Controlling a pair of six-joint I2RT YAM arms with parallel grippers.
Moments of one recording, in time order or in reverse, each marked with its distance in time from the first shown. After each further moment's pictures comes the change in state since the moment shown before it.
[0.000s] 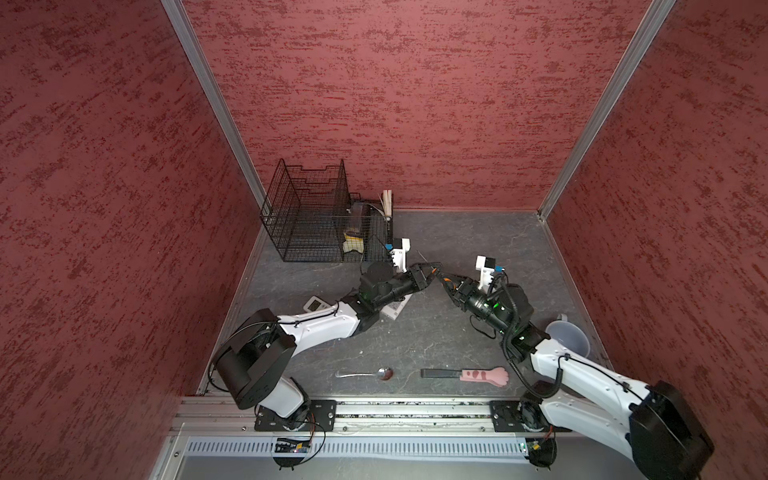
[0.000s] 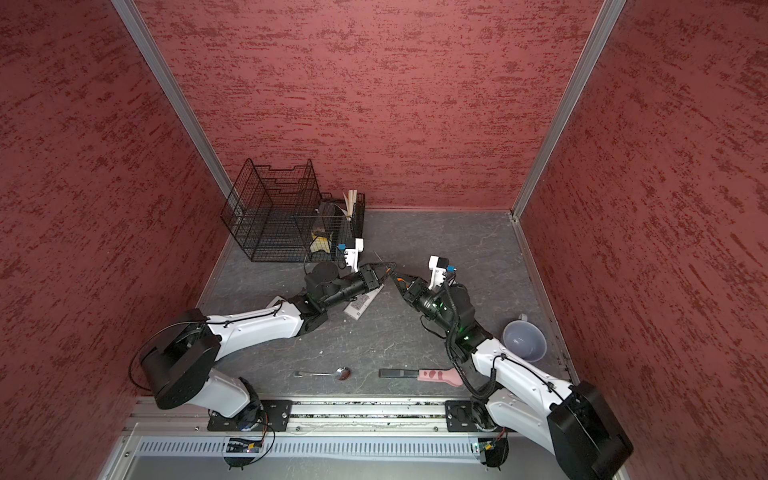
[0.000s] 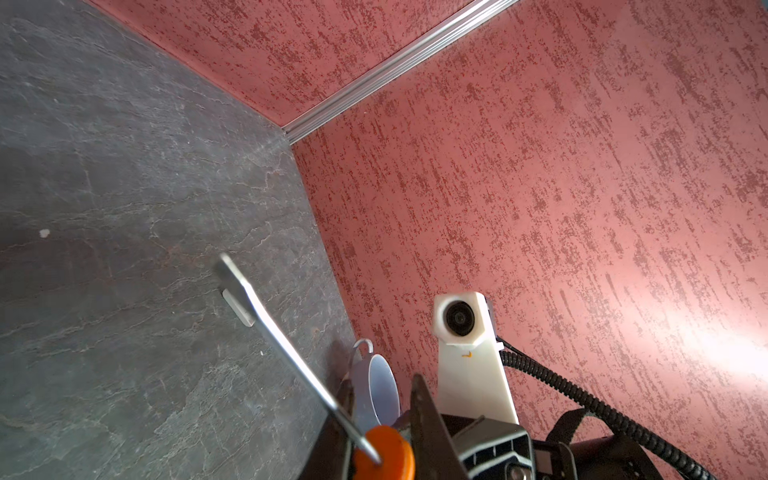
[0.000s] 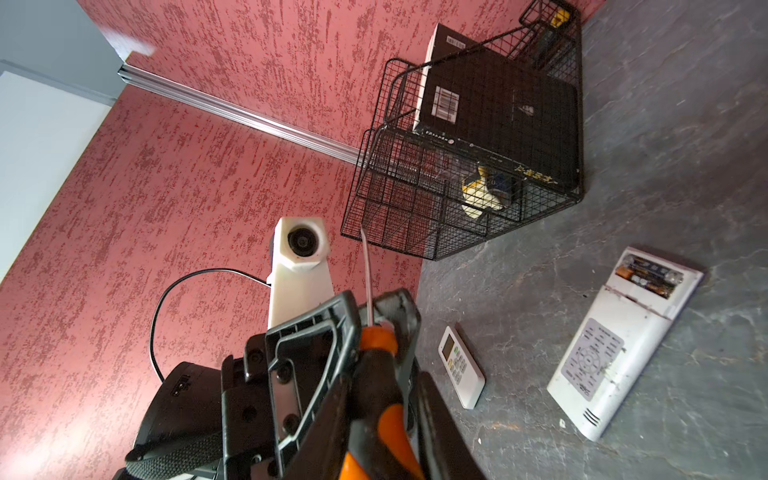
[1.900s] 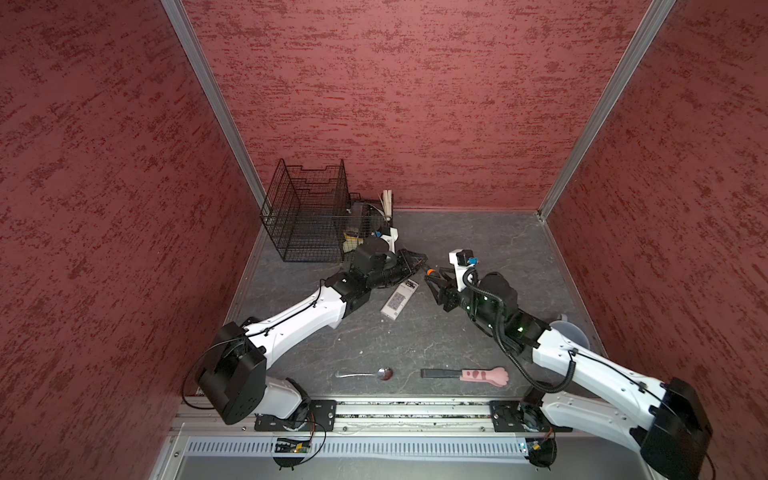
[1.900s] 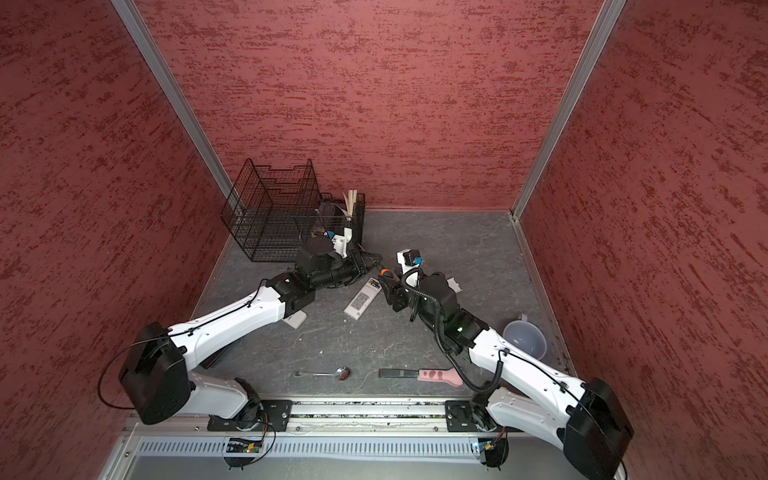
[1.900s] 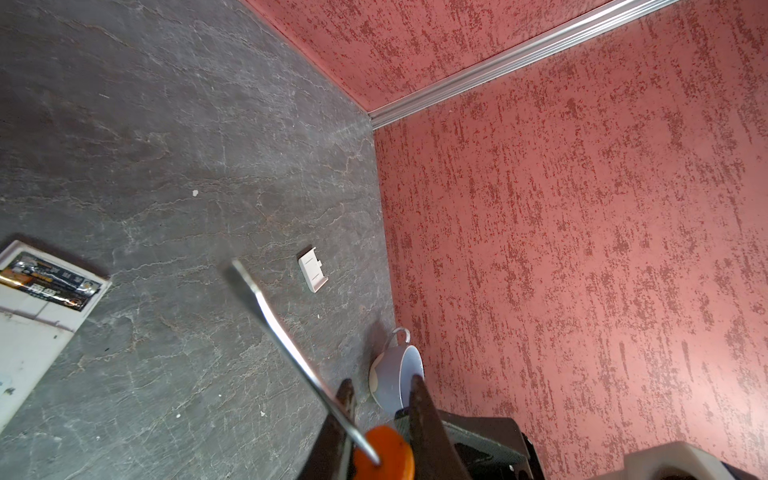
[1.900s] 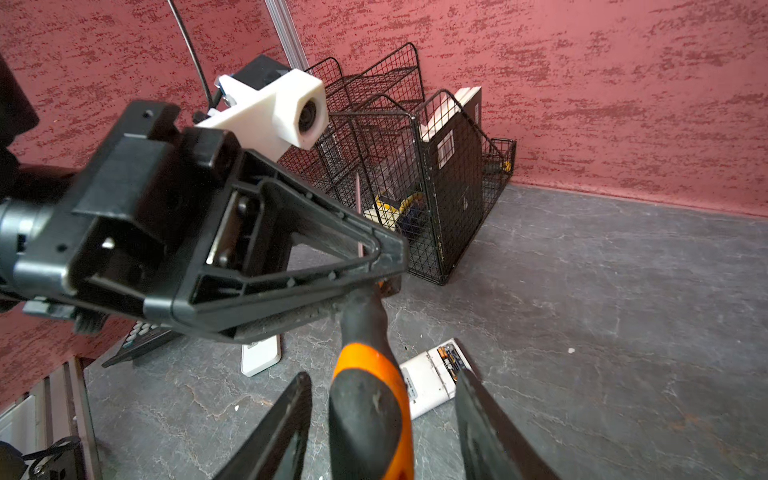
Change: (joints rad) left arm 0.095 -0.106 0.216 -0.617 0.033 -0.019; right arm 0.166 0.023 0.251 -0.444 0.261 -0.980
